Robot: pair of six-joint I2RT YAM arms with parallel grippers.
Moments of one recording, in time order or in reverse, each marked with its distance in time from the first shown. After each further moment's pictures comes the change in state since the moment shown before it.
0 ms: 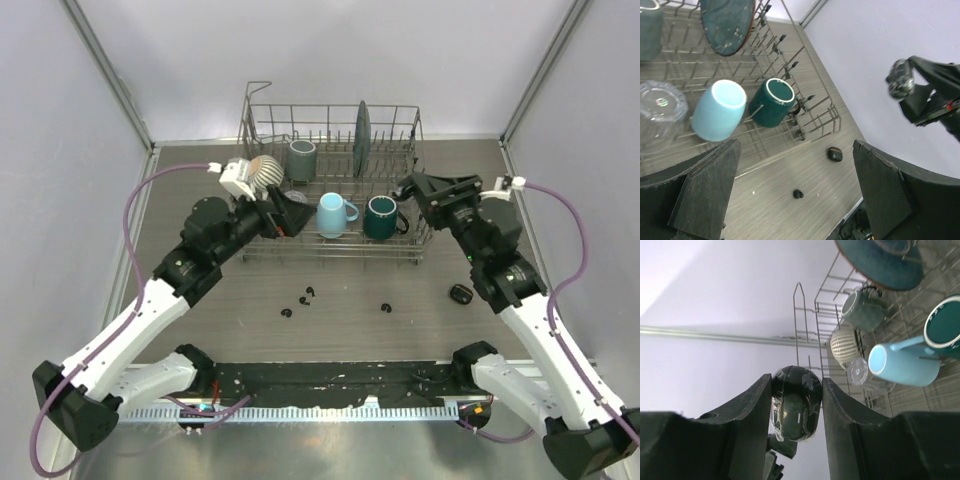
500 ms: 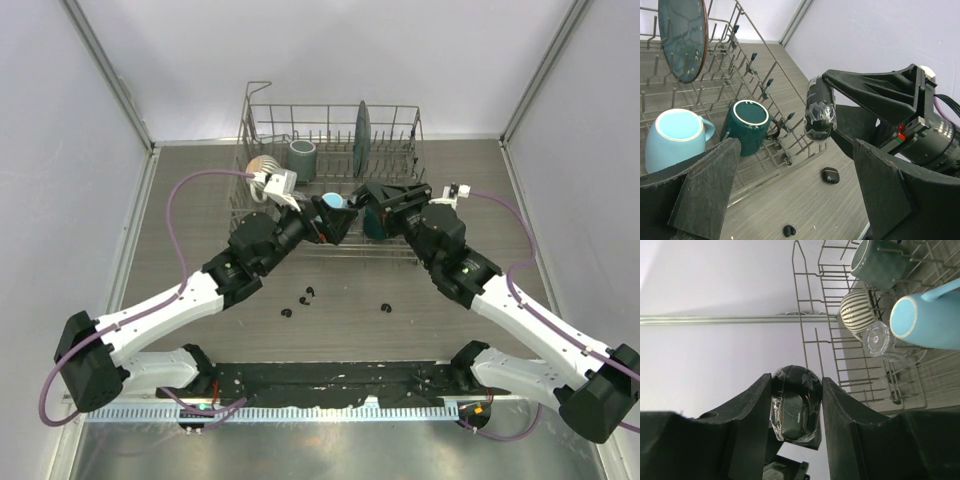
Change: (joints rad) left arm -0.293 0.195 -0.051 0.399 -0.272 0.086; right arm 0.355 0.180 -0.060 0.200 0.261 0.161
